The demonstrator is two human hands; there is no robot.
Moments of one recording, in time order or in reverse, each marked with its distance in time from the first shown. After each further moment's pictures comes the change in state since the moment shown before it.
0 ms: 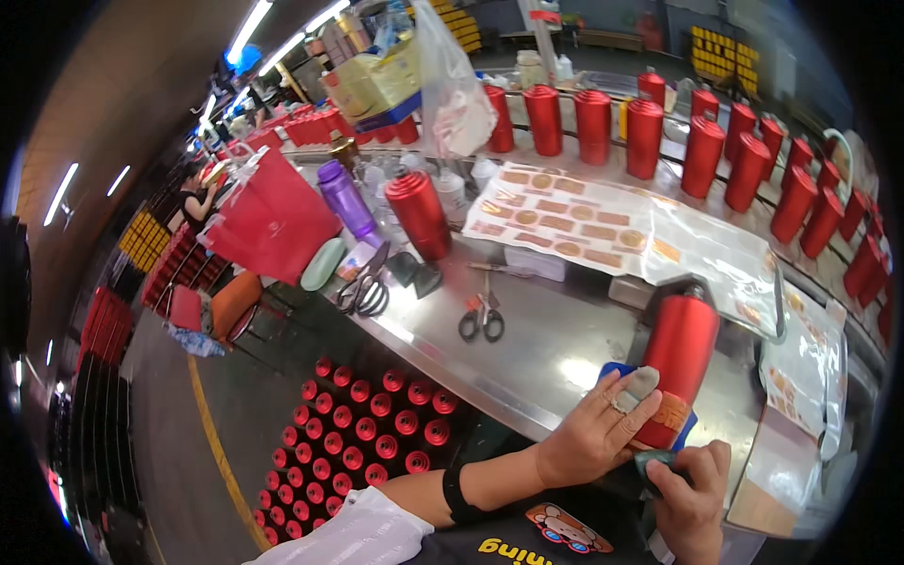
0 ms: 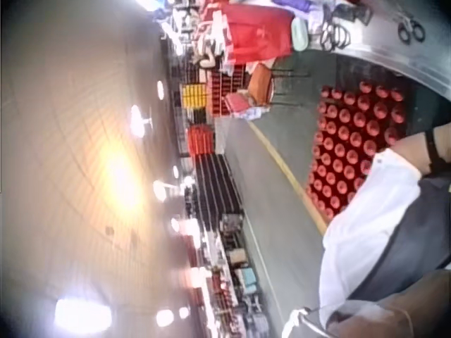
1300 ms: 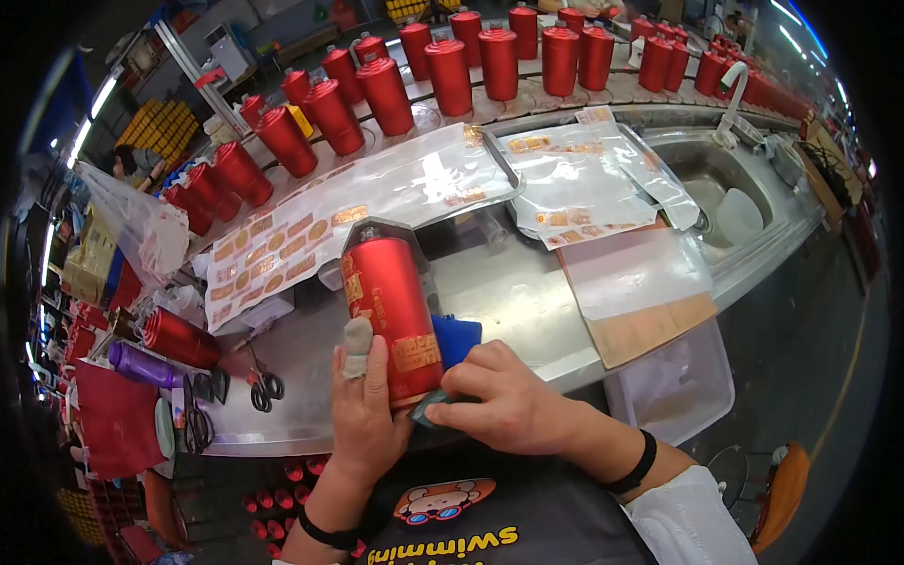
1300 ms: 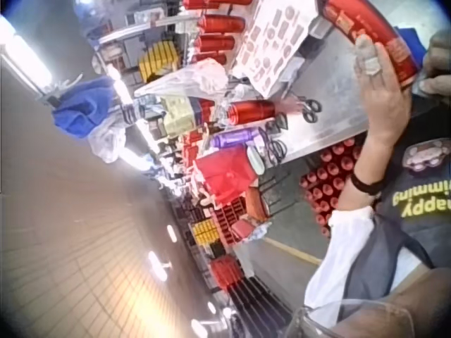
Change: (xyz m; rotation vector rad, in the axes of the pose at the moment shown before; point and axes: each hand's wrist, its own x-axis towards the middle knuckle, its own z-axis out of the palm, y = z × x) left_hand 0.025 0.003 -0.015 0.175 -0.218 0.042; right_hand -0.023 0.034 0.010 0.165 0.106 -0.072
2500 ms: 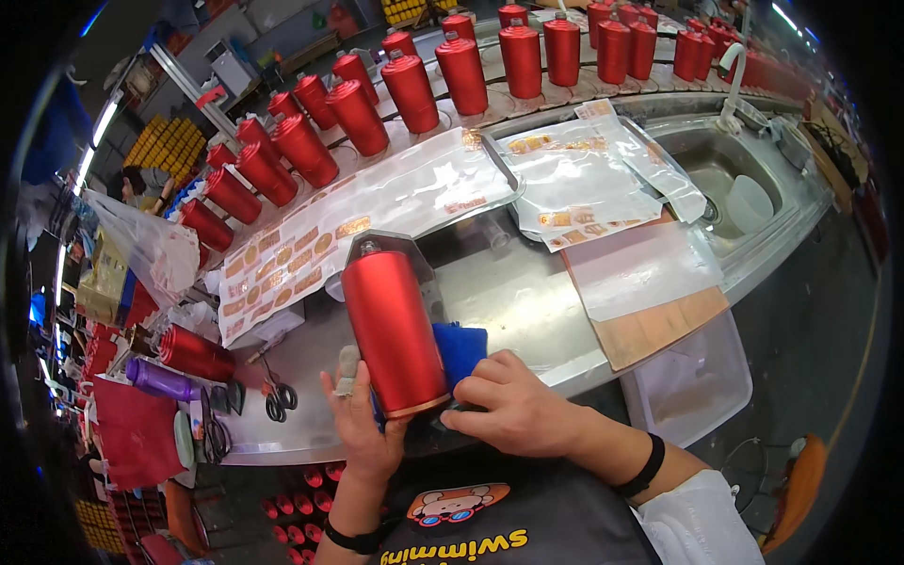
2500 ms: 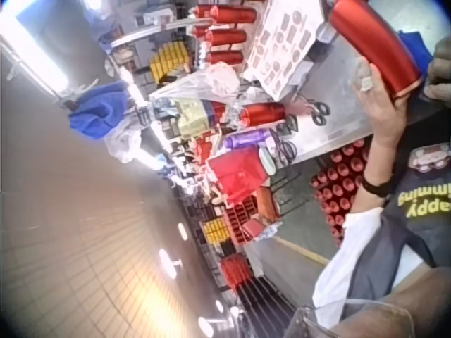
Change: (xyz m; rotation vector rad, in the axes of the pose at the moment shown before) left_hand -0.024 -0.013 0.010 -0.106 0.100 -0.083; right_hand -0.010 0.006 0.006 -0.029 -0.024 -0.009
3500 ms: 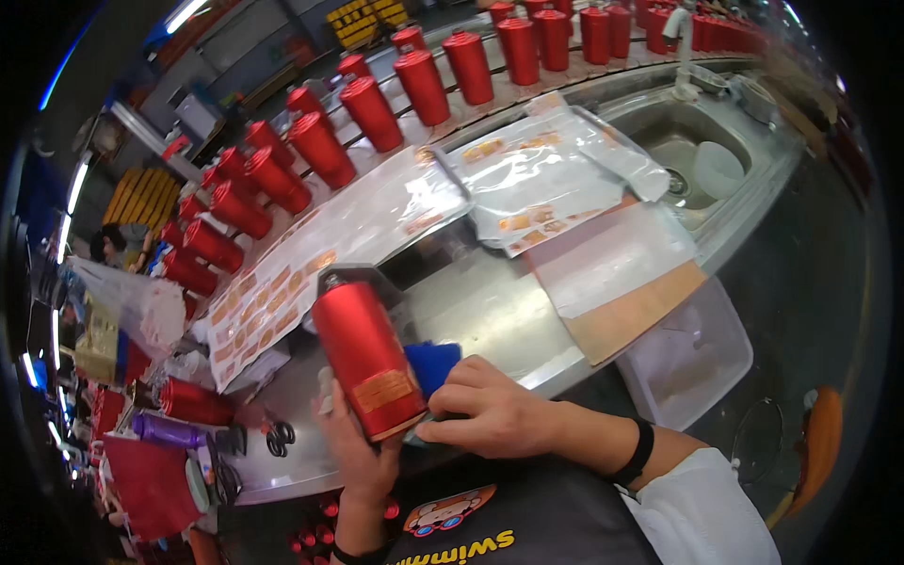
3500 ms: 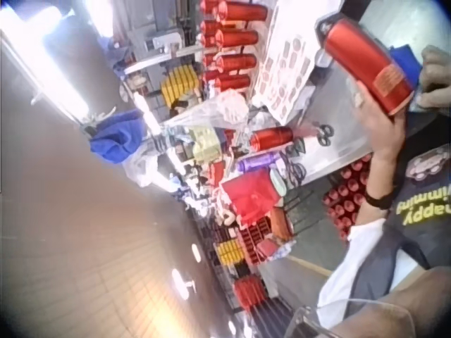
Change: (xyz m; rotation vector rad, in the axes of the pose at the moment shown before) left_hand 0.006 0.006 0.008 0.056 -0.144 -0.076; right_hand -0.003 0.004 -0.016 0.025 0.171 0.000
